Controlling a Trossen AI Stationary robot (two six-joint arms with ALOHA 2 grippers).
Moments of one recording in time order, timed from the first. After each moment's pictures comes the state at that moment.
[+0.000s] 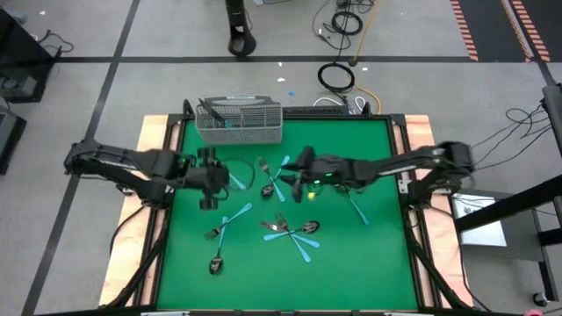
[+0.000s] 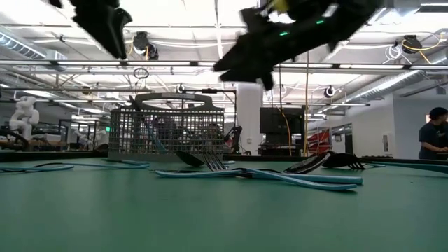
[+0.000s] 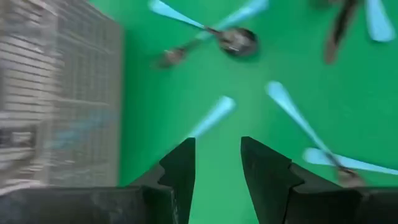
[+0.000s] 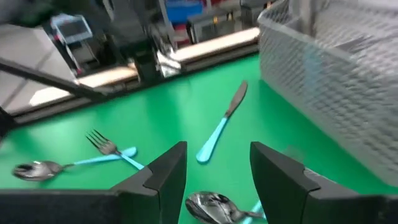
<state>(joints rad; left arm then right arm) -0.18 1.19 1.14 -1.15 -0.35 -0.12 -0.04 1.65 0.93 0.39 0.15 0.29</state>
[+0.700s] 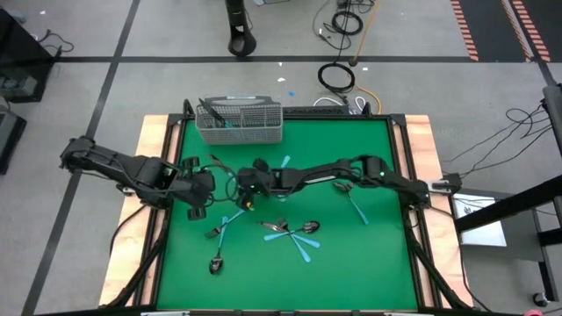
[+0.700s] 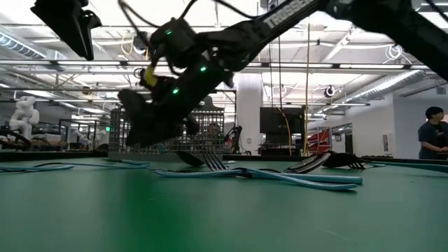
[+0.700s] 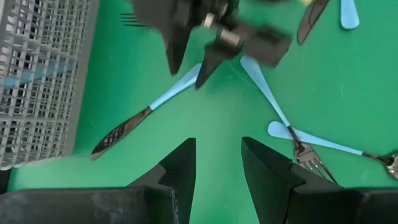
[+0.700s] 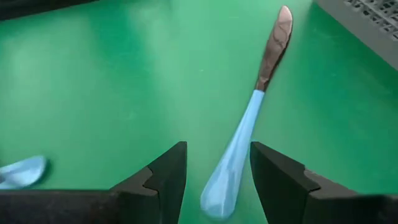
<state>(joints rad) -0.32 1.06 1.05 -1.23 -0.33 -0.41 -0.04 2.42 1.84 -0.09 0.21 0.27</state>
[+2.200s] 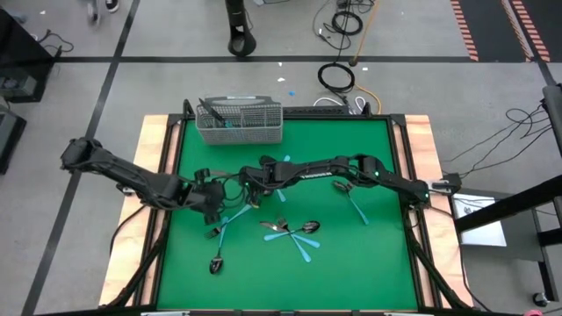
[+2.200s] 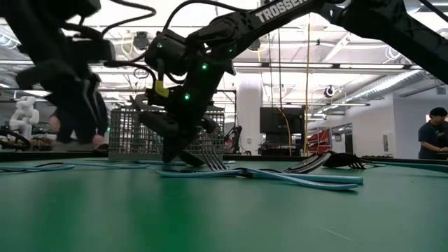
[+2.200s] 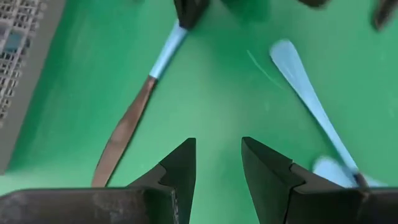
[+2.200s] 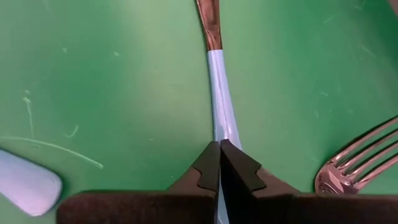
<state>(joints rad) -0.29 1.09 0.57 -0.65 -0.42 -0.43 -0.06 2.47 2.01 -0.63 0.24 0.24</state>
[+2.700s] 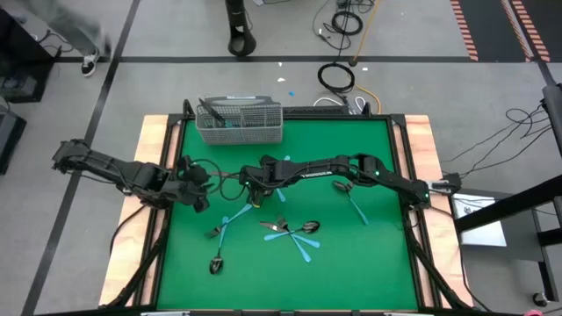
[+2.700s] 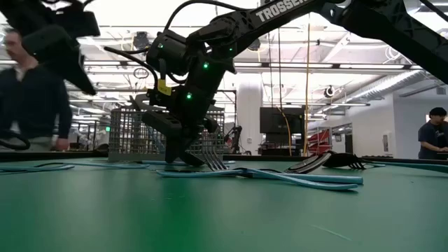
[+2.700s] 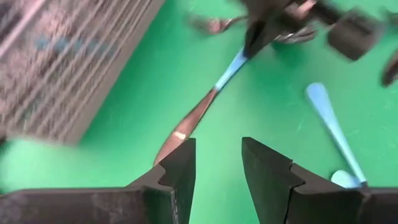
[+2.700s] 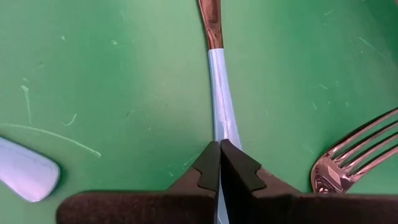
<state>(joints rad) -0.28 0.78 0.62 -0.92 -0.54 -0.55 -0.07 2.46 2.01 -0.66 0.23 0.22</state>
